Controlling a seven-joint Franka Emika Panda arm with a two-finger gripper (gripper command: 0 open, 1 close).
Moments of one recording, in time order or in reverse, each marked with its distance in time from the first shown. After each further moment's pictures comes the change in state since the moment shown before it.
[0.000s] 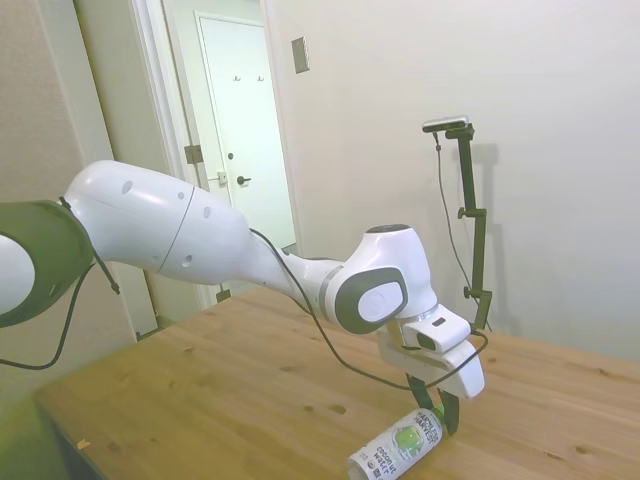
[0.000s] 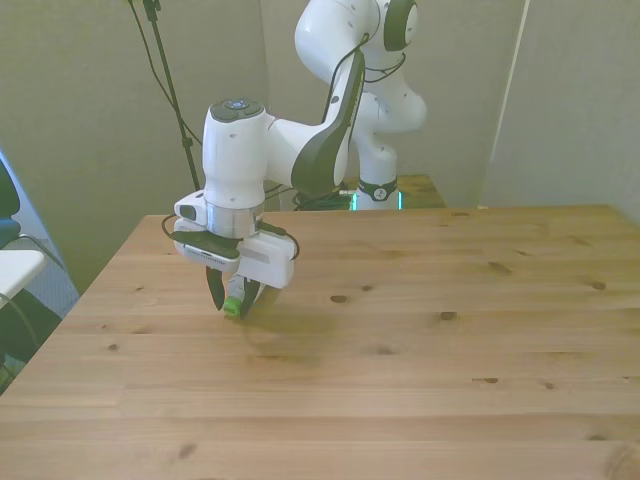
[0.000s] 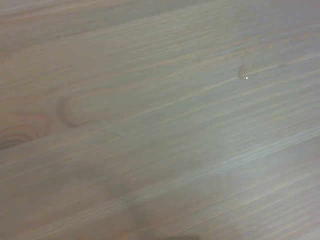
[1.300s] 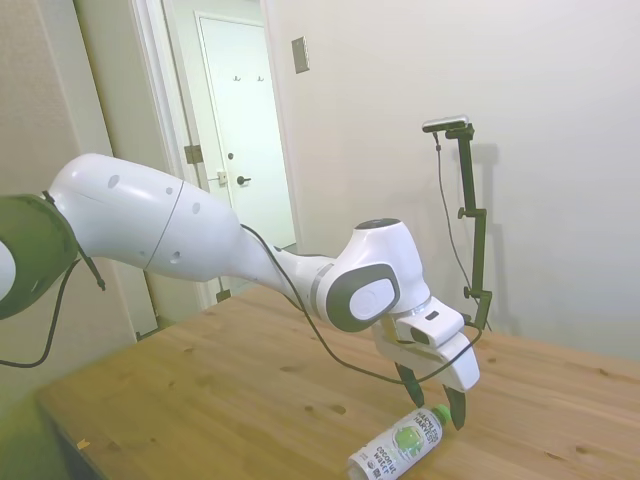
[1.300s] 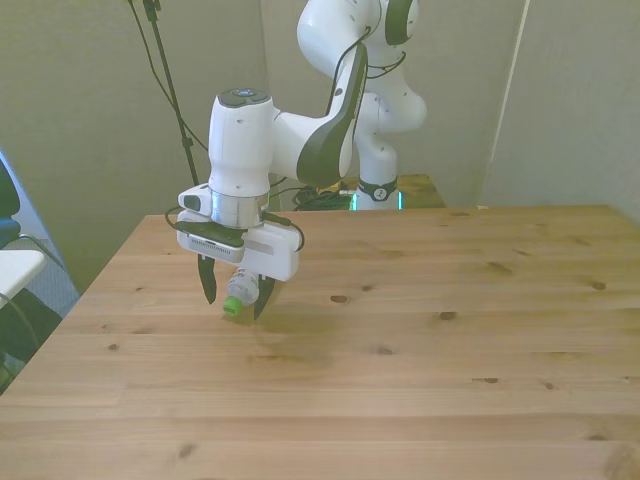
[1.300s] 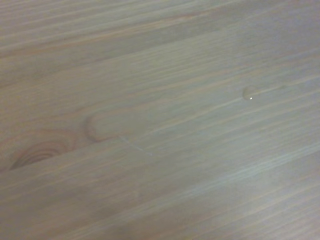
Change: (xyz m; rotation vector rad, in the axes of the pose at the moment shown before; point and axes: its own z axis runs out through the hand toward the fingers) arm -0.005 0.000 -0.015 0.060 0.036 -0.001
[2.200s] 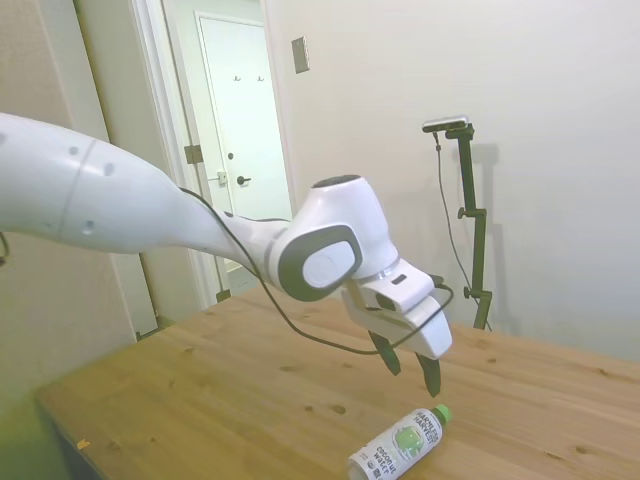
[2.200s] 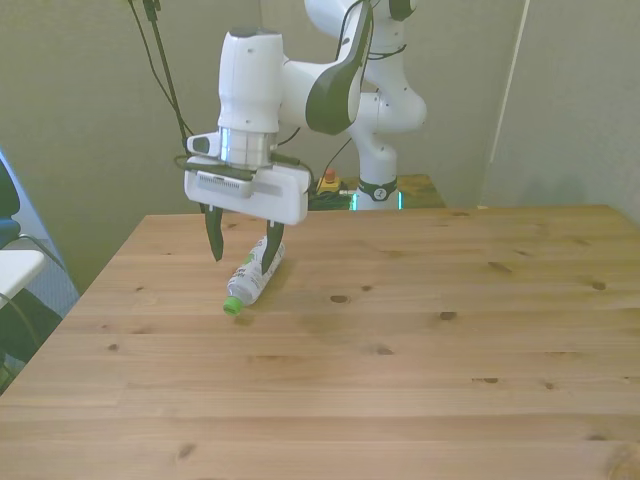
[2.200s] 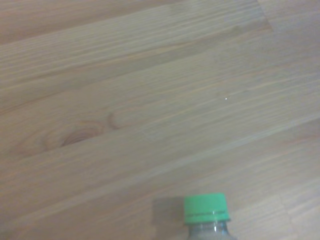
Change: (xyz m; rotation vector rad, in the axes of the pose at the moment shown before) arm -0.011 0.025 -0.066 0.072 0.021 0.018
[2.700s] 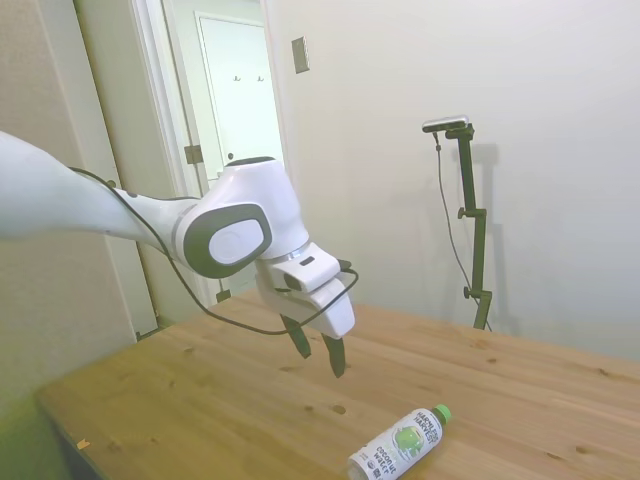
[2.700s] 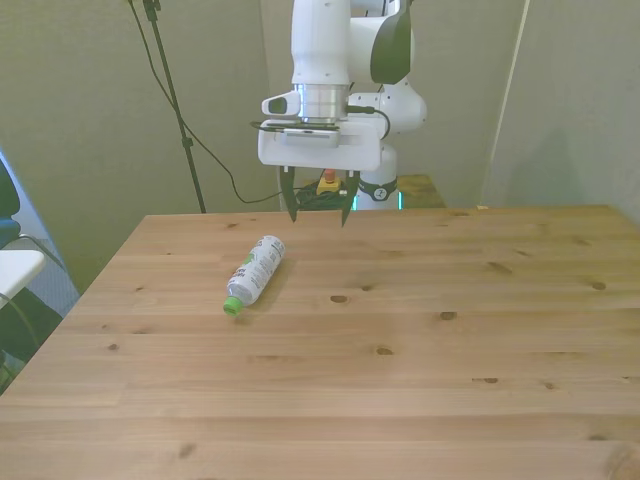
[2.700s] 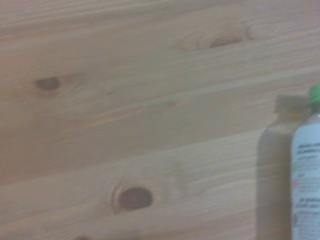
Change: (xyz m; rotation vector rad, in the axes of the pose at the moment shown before) arm -0.103 0.014 -0.080 0.061 -0.088 -0.096
